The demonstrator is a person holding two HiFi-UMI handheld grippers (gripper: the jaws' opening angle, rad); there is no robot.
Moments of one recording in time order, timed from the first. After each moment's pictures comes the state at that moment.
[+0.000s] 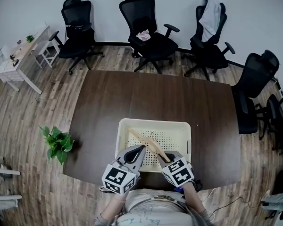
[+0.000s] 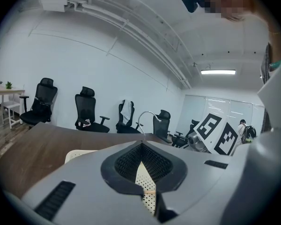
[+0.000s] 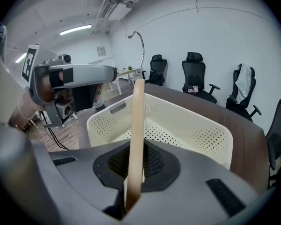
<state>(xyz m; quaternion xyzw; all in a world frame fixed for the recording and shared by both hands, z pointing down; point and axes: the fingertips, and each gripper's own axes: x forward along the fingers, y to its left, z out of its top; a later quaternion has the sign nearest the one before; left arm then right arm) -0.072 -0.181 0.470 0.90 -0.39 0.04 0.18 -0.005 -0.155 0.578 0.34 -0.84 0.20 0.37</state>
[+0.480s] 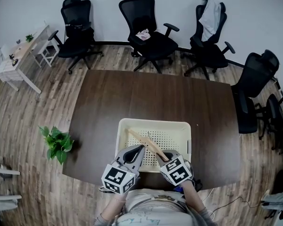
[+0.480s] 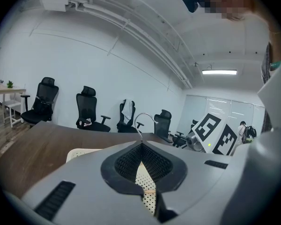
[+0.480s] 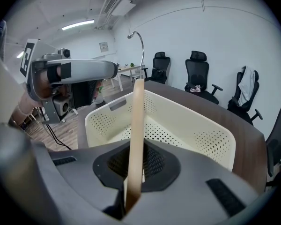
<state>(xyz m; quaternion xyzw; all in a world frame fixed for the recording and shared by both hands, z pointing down) -0.076 -0.185 0.473 0.90 -0.40 0.05 0.18 -0.010 -0.160 0.584 0.33 -0.84 0.19 0.39</state>
